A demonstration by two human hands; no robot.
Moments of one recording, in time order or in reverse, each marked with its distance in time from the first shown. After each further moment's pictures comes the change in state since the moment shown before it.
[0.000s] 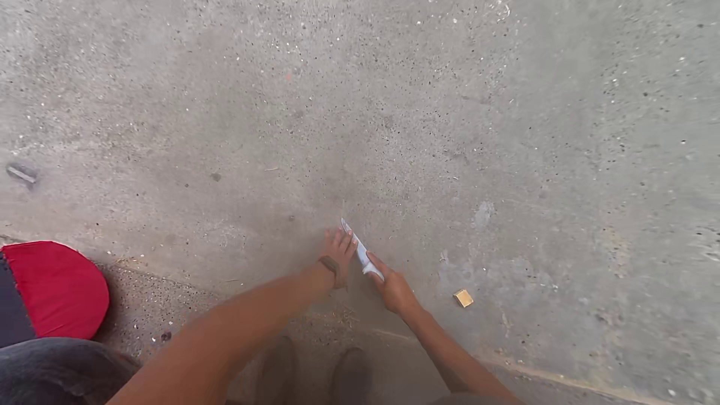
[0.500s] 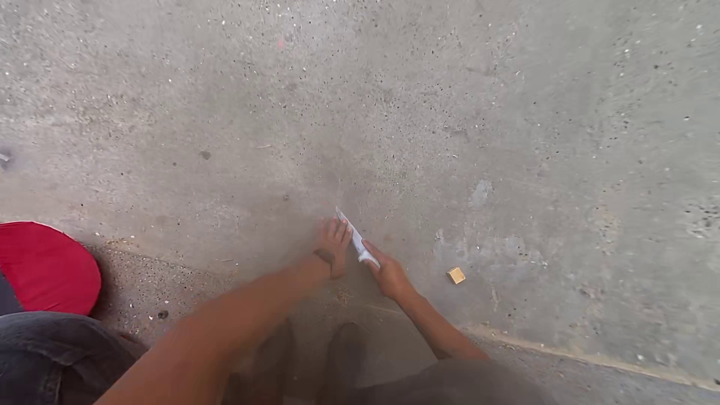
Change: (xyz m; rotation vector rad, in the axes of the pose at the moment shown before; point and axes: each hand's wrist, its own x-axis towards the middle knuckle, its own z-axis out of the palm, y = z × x) left_hand -0.014 0.016 0.021 -0.087 0.044 -0.024; right_hand -0.020 0.003 0.004 -0.005 0.023 -0.027
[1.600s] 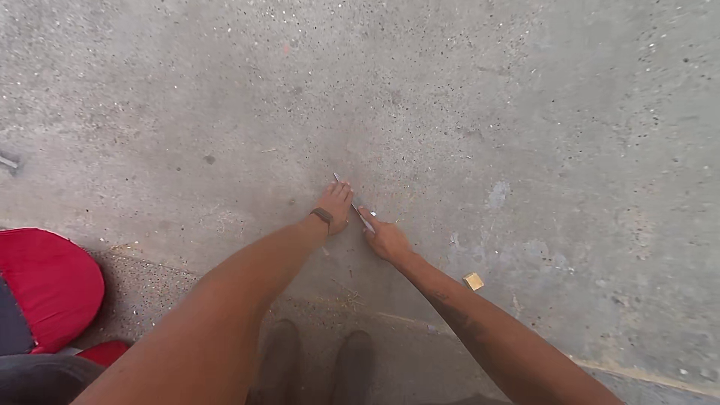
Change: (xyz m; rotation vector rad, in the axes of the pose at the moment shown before) left_hand 0.085 -0.077 -0.053 0.169 0.130 0.064; right_hand 0.105 -0.035 -0.022 -0.329 -0.014 -0.076
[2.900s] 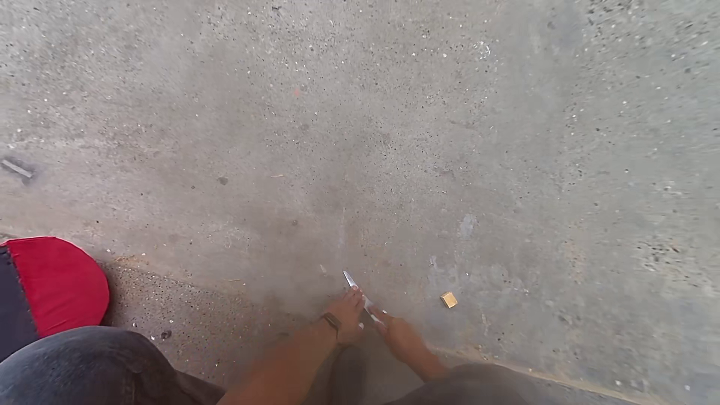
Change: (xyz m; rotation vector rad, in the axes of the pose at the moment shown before) left_hand -0.137 0.162 0.119 -0.493 -0.132 0.170; right_hand -0.189 0.030 0.060 0.008 -0.348 0.194
